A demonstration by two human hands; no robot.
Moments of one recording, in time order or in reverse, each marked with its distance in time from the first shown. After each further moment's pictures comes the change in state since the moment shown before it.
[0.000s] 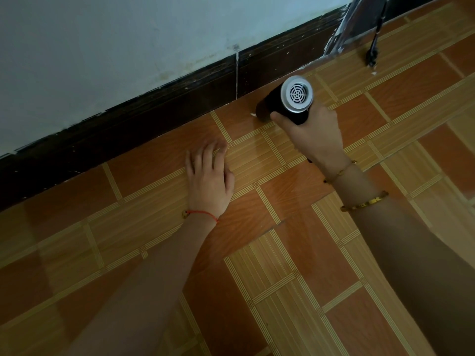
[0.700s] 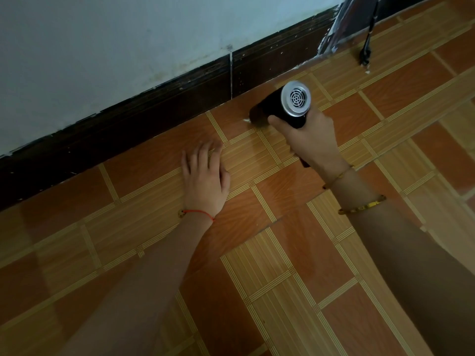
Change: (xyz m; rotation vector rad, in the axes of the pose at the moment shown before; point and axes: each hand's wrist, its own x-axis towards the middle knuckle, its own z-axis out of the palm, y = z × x) left_hand 0.000 0.000 0.000 0.012 0.002 -0.003; right_hand -0.017 -0.004 -0.009 0.030 -0.014 0.037
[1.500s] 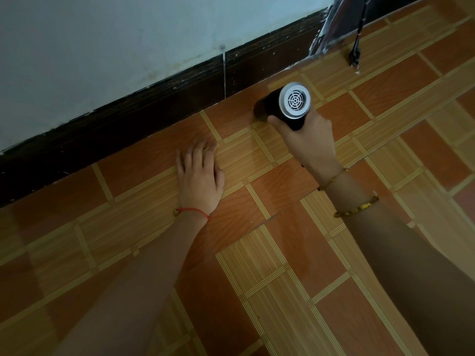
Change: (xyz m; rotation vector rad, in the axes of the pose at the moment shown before) left_hand -0.001 0.000 0.000 -0.013 0.013 0.002; right_hand -0.004 0.013 -0.001 -0.004 0.079 -0.012
